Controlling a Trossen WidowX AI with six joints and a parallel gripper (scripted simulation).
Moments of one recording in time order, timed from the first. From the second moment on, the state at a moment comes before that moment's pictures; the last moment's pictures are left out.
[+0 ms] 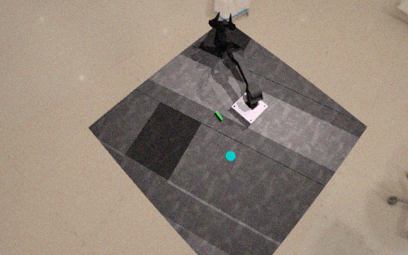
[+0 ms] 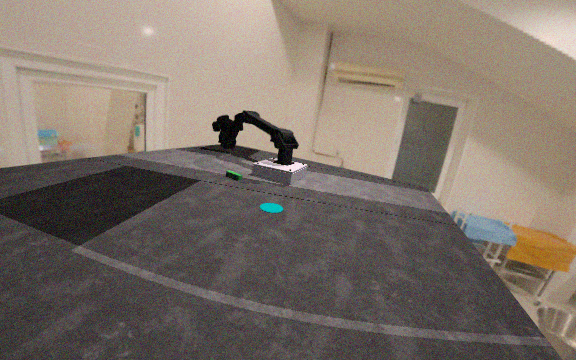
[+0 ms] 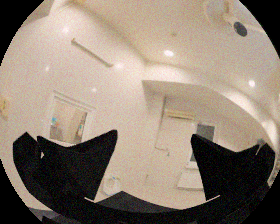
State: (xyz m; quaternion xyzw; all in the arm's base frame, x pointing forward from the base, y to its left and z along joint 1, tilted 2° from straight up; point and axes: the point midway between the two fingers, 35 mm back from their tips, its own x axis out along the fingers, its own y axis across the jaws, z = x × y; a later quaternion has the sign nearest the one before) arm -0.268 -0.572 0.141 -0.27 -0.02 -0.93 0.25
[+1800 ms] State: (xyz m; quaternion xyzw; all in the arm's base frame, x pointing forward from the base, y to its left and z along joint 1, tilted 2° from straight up) arm 0.315 -0.348 0.144 -0.43 0.57 -0.09 0.70
